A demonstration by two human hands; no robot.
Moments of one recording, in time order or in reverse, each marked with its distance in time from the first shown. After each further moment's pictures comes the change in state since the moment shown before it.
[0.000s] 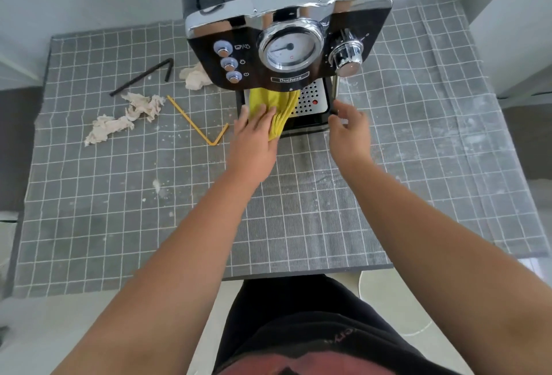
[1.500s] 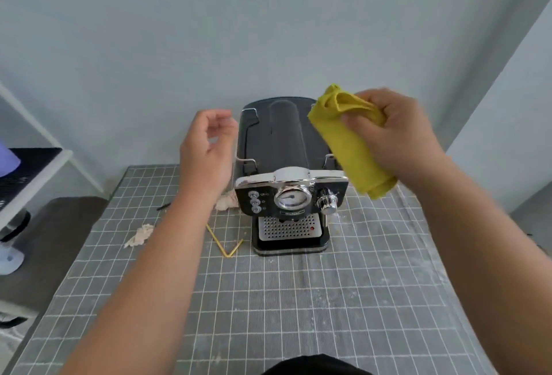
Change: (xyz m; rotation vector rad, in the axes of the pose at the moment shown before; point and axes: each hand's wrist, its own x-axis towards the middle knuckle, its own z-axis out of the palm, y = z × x) left_hand 0.015 0.072 -0.244 -0.726 0.696 -0.015; right_hand -0.066 -0.256 -0.142 -0.066 -0.013 -0.851
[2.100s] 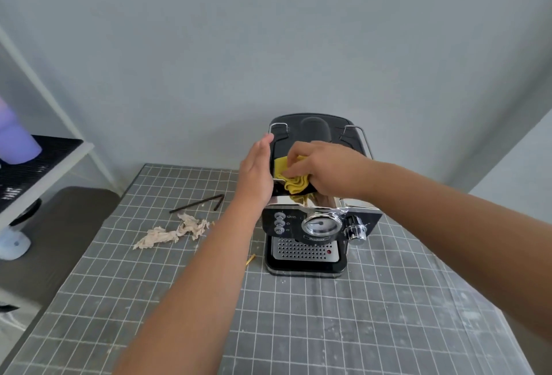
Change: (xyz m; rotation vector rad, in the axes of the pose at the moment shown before) left_hand 0.022 -0.057 0.037 -0.069 -0.156 -0.254; right_hand 0.058 0.017 0.108 -0.753 -0.809 -0.625
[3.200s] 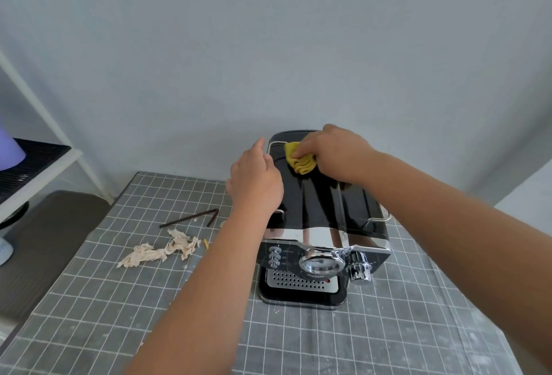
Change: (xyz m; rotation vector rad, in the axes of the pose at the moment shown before) left_hand 0.043 0.016 0.015 0.420 0.138 -0.109; right_hand 0.060 0.077 0.003 0.001 -0.015 0.329
